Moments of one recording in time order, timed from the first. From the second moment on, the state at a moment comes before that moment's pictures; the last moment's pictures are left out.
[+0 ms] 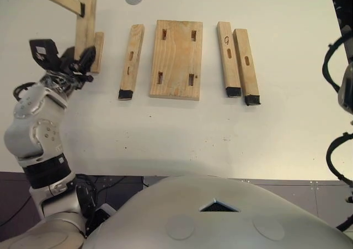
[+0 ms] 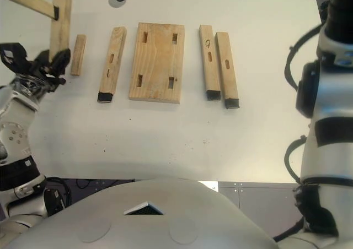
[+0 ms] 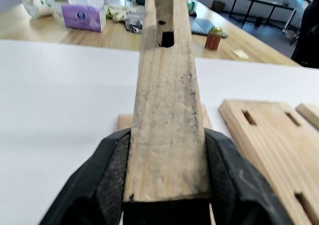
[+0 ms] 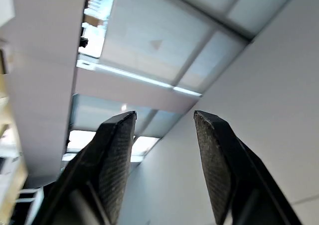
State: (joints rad) left arm -0.02 0.47 0.43 -0.29 -0.53 0.74 -0.38; right arm -1.32 -0.54 0.22 0.07 -0.39 -0.54 0.54
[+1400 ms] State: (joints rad) left arm -0.09 0.49 0.44 -0.21 -0.59 0.73 -0.34; right arm -1.51 -0.56 0.25 0.27 -0.54 -0.69 0.41
